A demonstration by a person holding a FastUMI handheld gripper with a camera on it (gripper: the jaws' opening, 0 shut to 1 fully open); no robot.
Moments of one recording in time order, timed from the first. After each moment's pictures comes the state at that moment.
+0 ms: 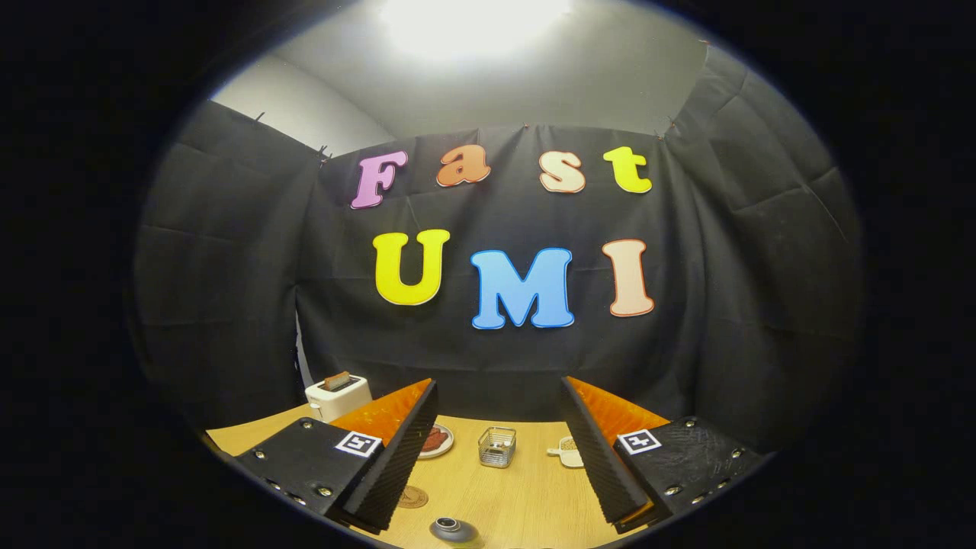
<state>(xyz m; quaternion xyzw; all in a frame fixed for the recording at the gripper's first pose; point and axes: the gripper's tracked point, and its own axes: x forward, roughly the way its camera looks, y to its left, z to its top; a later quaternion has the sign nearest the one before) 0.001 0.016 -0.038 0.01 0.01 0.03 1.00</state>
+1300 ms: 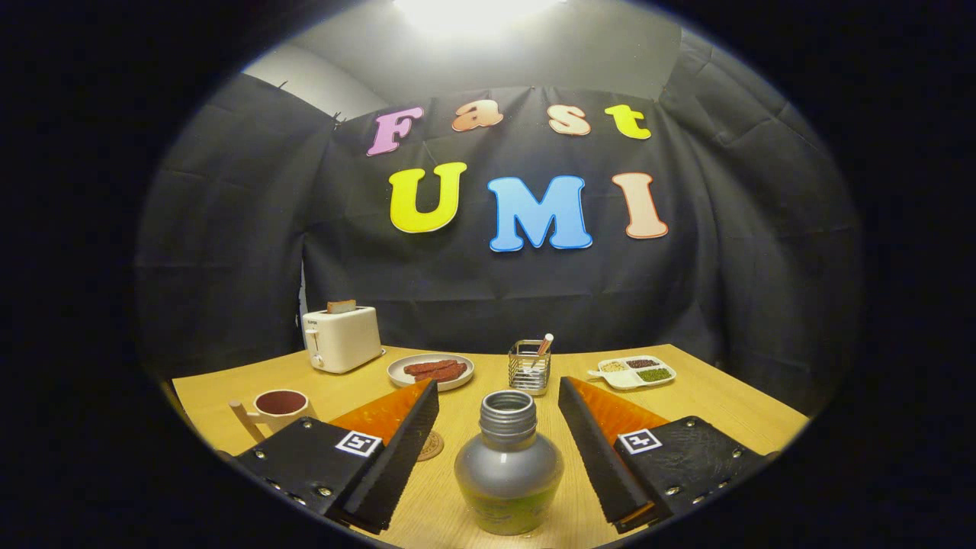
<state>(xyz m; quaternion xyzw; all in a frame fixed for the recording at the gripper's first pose) 0.003 0.080 -0.285 0.01 0.04 0.02 1.00</state>
